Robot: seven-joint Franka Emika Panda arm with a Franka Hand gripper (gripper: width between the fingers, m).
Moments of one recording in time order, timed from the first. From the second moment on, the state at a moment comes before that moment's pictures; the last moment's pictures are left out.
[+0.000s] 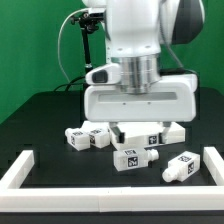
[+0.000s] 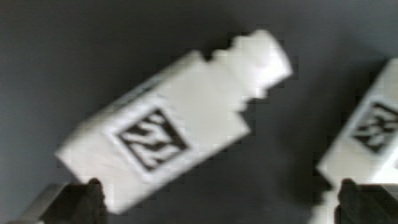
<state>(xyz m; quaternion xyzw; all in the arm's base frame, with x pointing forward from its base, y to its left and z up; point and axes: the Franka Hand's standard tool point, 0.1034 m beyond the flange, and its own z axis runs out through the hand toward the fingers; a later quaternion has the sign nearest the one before) 0.539 0.007 0.051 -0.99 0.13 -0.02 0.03</state>
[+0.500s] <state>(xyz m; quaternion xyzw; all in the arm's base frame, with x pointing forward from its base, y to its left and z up) 0.536 -0.020 0.031 -0.98 0.17 -0.02 0.03</state>
